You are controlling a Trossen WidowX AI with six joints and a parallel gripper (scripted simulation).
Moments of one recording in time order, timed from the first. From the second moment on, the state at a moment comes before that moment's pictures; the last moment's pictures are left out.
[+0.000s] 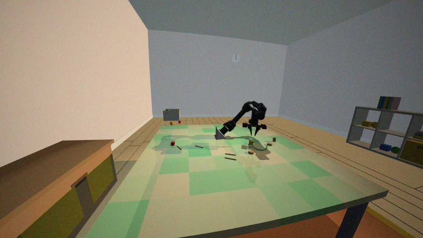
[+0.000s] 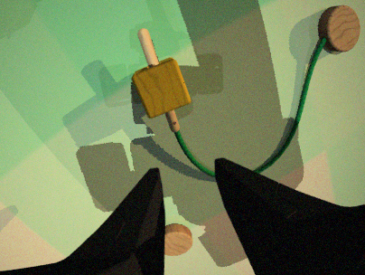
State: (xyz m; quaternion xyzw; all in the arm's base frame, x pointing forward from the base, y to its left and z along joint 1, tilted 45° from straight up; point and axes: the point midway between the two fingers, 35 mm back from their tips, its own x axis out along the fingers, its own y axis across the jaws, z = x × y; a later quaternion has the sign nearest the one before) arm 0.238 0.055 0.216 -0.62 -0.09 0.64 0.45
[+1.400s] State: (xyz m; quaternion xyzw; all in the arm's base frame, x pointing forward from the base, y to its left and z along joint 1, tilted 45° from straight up) arm 0.204 0.063 0.220 0.14 0.55 0.36 0.74
